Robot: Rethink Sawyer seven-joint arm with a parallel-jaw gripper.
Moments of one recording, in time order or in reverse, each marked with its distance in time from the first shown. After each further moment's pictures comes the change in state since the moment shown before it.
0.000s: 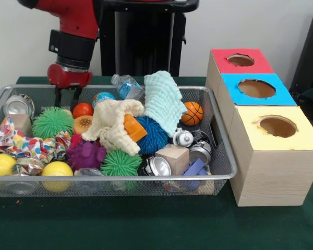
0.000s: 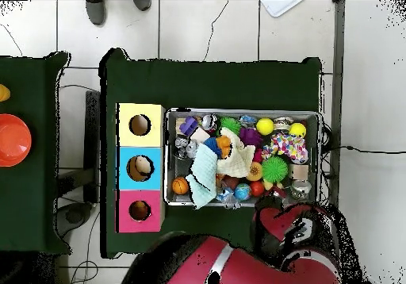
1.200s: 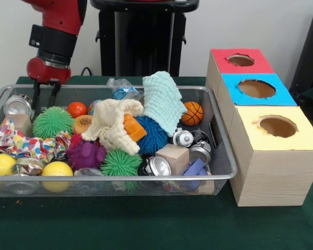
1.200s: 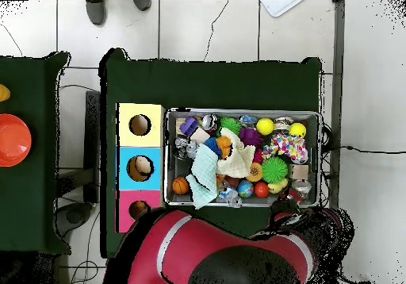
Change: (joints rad) arm 0.062 0.166 -0.219 -0.101 0.017 -0.192 0.000
